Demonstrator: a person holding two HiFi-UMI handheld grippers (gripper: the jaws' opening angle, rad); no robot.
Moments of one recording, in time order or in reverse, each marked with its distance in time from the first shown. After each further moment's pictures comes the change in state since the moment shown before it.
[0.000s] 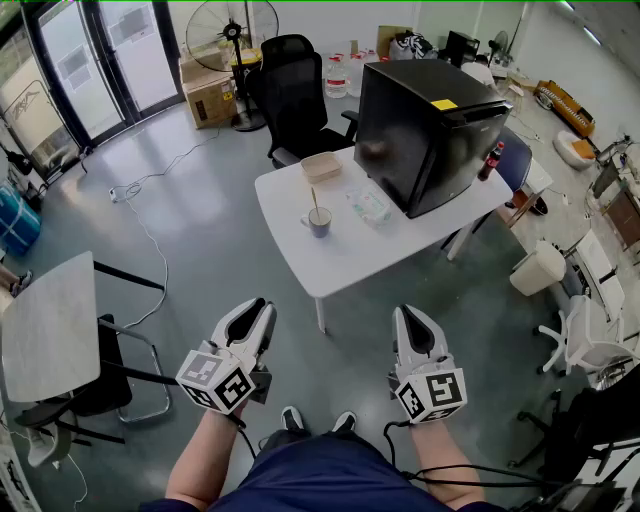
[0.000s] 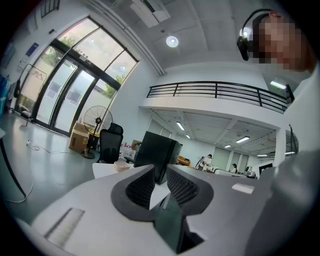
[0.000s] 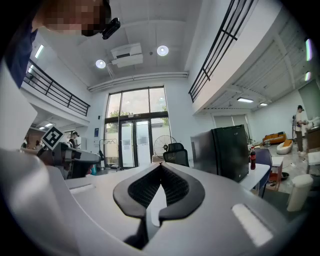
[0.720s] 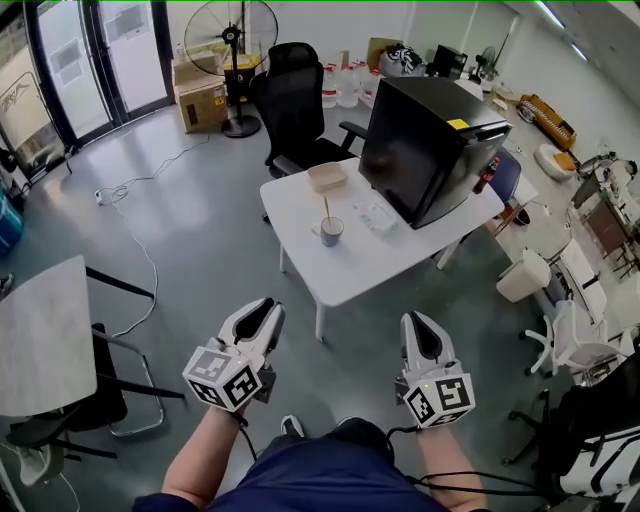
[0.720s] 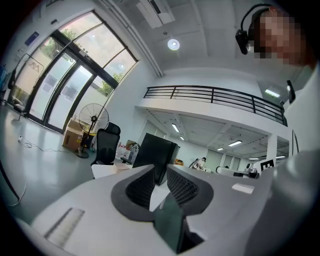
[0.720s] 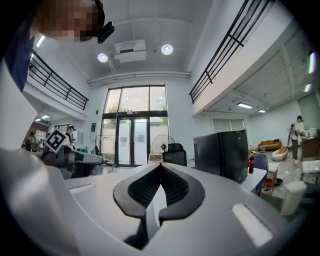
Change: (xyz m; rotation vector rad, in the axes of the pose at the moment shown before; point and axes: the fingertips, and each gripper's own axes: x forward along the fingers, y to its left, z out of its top) left arm -0.019 0.064 0.017 -0.020 0.003 -0.088; right arm 0.021 0.065 0.007 -0.044 0.012 -0.057
